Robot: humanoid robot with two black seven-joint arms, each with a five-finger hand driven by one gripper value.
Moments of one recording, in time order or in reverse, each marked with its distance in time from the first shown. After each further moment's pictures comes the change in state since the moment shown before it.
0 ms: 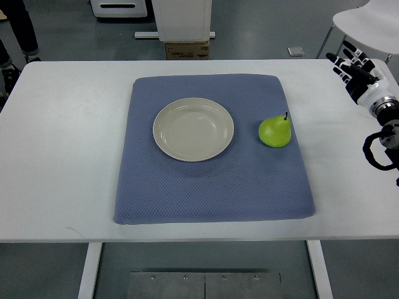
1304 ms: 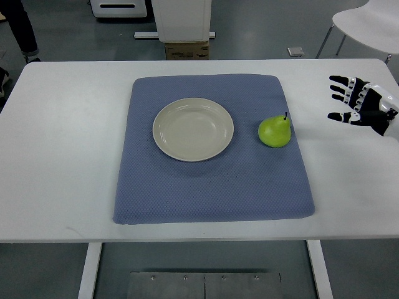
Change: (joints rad) left arm 0.000 0.000 0.000 0.000 0.000 0.000 0.000; right arm -0.068 -0.411 -0.428 0.478 -0.303 0.084 0.343
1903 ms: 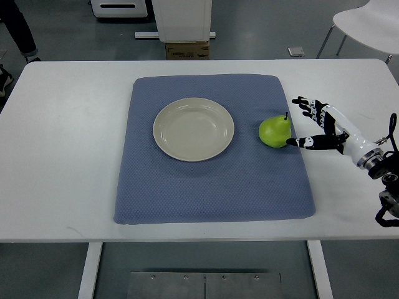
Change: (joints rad) left arm 0.000 0.000 0.000 0.000 0.000 0.000 0.000; right arm -0.049 0.133 -0.050 0.088 -0.162 -0.360 0.009
